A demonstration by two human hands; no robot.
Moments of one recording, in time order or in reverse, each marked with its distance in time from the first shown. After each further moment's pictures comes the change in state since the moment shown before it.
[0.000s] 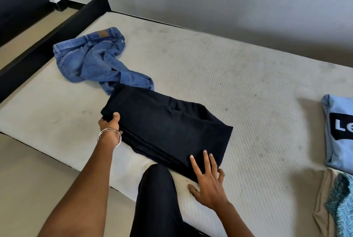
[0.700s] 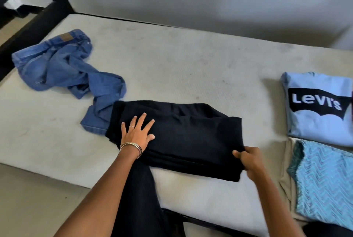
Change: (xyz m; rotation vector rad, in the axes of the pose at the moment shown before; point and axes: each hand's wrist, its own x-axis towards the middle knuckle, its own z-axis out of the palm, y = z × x) left_hand -0.111 -0.071 0.053 1.851 -0.560 0.914; right_hand -0.025 0.148 -0.083 1.041 0.184 1.040
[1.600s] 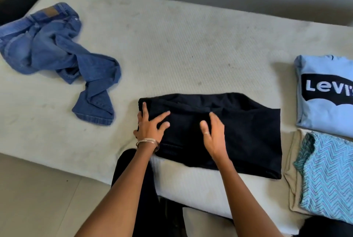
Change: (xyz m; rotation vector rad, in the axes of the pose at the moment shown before) left_hand 0.014 0.062 0.024 -0.587 0.113 -0.147; right_hand 0.002 -0.013 0.093 -0.252 -0.103 -0.637
